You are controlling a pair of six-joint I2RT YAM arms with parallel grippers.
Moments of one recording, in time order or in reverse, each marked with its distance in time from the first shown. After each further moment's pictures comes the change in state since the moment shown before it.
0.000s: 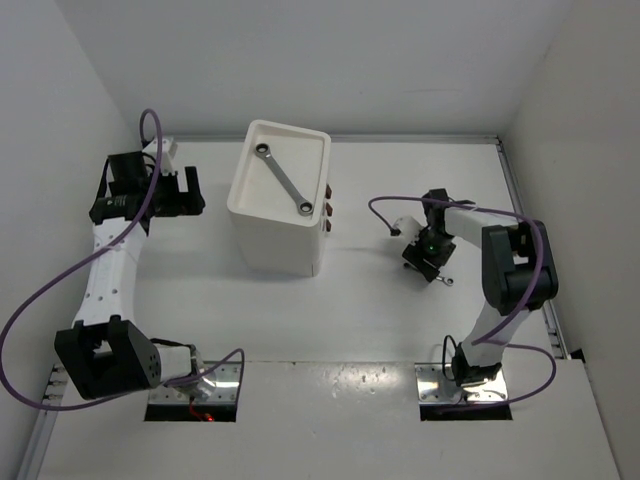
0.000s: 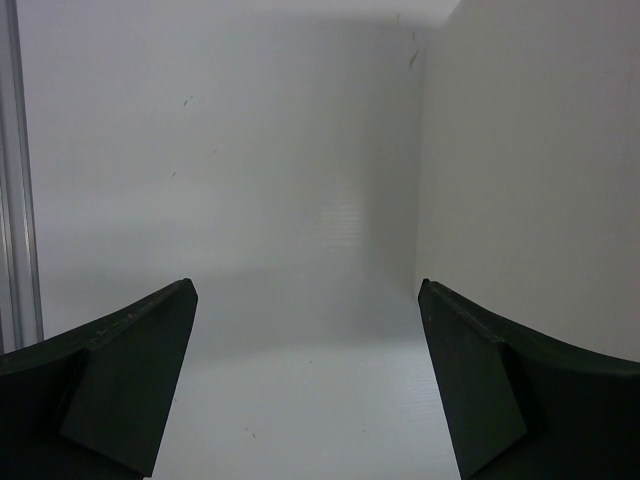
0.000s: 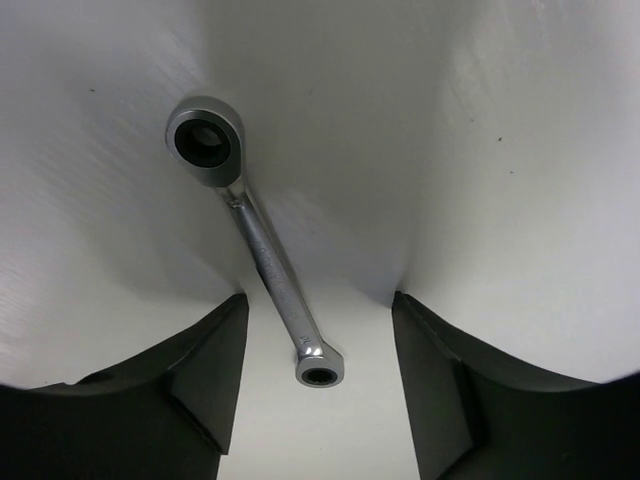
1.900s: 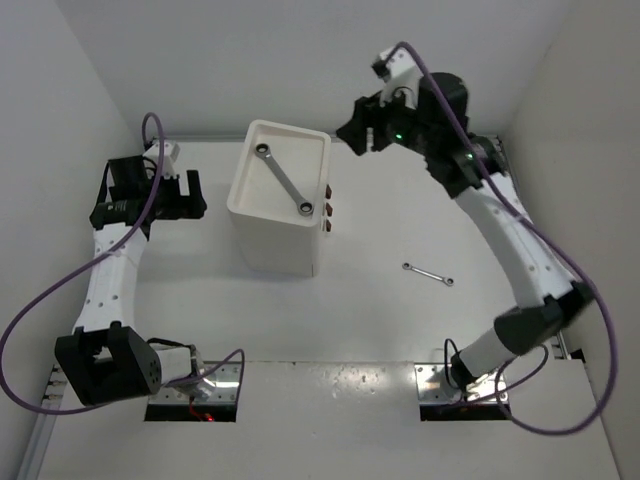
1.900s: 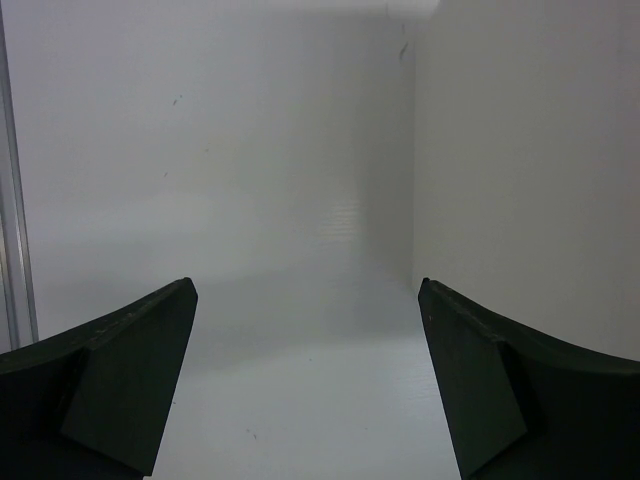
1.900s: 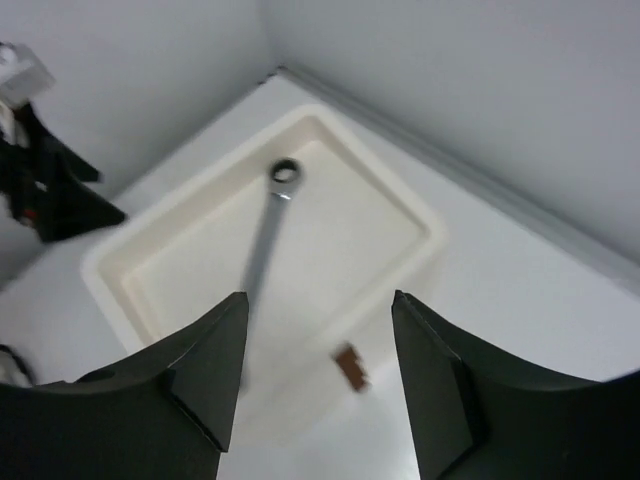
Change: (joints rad) left arm 0.000 -0.017 -0.042 0.023 0.019 0.023; right arm 0.390 -0.143 0.871 0.233 -0.239 0.900
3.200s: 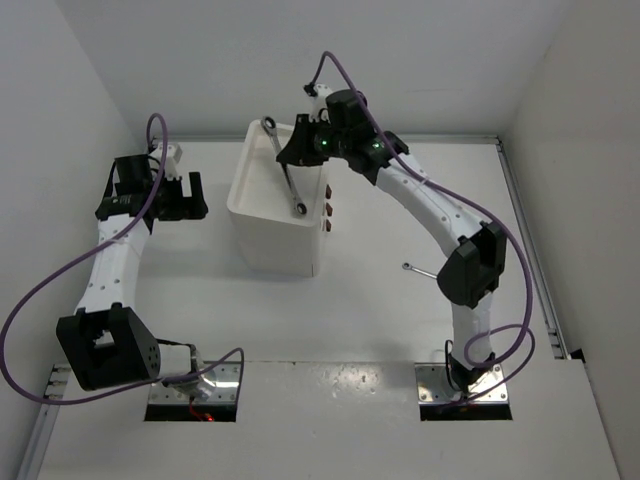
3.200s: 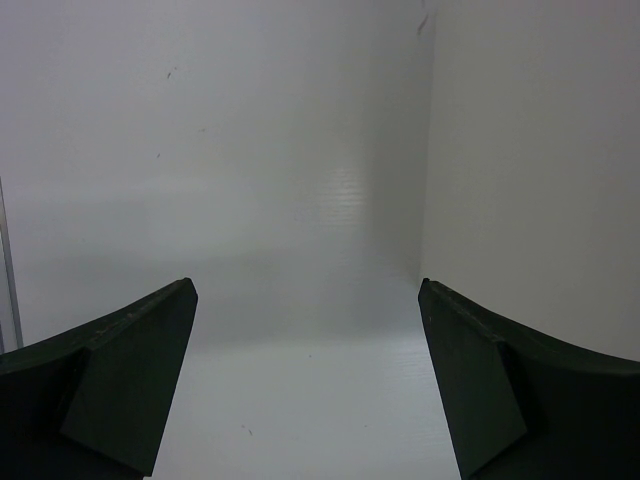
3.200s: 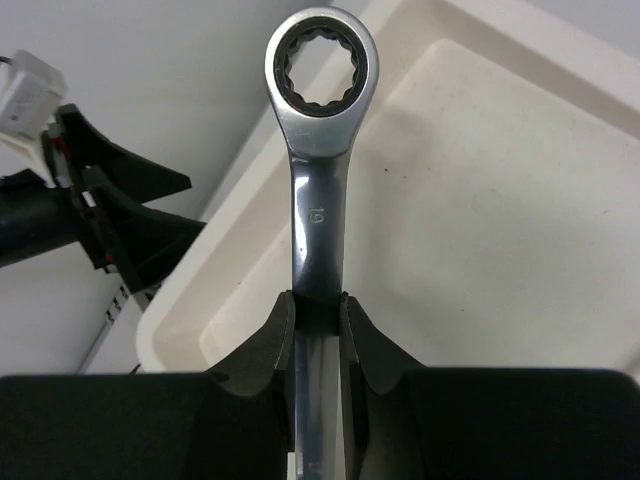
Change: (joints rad) left arm 0.000 0.066 0.010 -0.007 -0.016 -0.015; right arm 0.103 0.327 0.140 0.019 -0.041 0.369
